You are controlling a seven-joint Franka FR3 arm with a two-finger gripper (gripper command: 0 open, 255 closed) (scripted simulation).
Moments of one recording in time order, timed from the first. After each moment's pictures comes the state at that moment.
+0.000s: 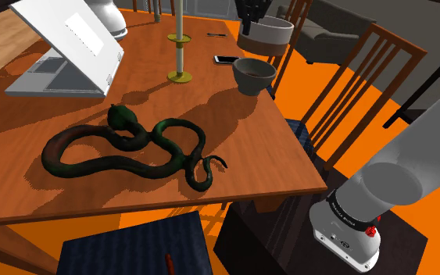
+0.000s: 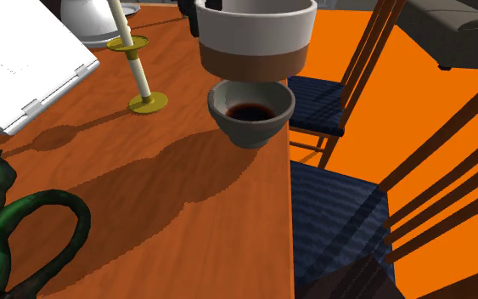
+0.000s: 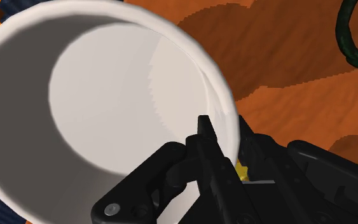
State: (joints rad) arm -0.06 -0.03 0.13 -1.62 0.02 1.51 0.05
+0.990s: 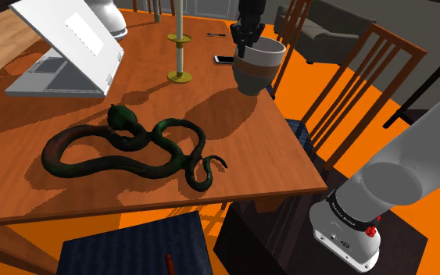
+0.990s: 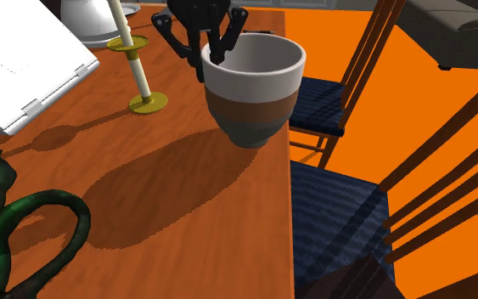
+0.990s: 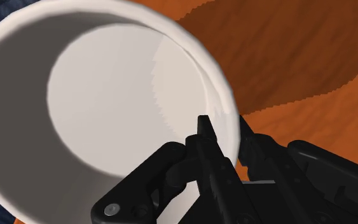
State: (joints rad) arm -0.06 -0.06 0.13 -1.83 0.02 1.70 0.05
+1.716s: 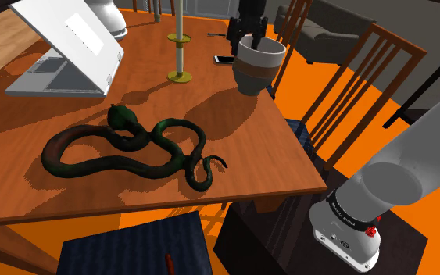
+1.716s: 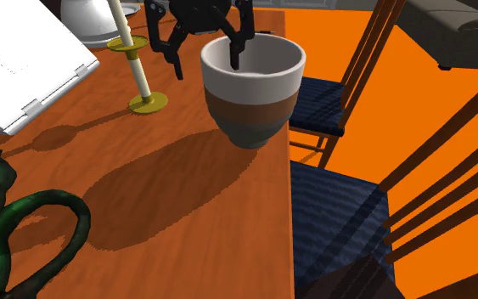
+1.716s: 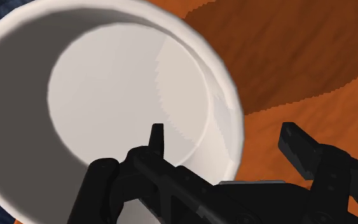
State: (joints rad) arm -0.06 -0.06 0.13 -1.83 0.02 1.70 0.05
